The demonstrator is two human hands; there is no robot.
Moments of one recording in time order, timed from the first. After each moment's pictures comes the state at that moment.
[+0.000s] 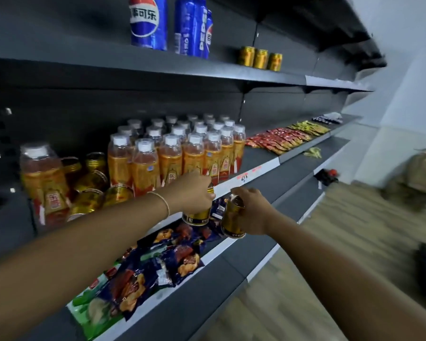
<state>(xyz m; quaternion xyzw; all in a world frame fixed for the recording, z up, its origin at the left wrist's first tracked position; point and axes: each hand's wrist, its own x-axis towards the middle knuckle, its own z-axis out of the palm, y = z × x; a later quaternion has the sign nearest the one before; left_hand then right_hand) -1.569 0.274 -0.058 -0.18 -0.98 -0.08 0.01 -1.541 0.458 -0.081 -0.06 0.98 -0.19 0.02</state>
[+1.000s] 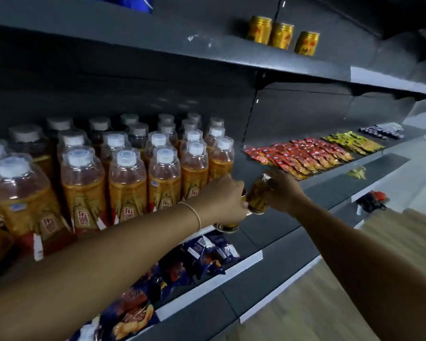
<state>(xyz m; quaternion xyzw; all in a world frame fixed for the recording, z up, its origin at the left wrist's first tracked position) -1.788 0.458 -0.076 -0.14 -0.98 -0.13 0.08 -1.863 0.633 -0.082 -0.07 0.95 -0.29 -0.05</state>
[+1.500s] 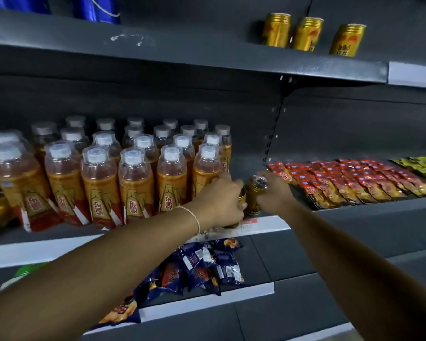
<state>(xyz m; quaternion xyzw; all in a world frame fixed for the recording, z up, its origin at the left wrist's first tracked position) -1.848 0.528 -0.074 0.01 -0.99 -0.12 0.11 -1.977 0.656 -0.098 -0.26 0.91 -0.33 -0.03</state>
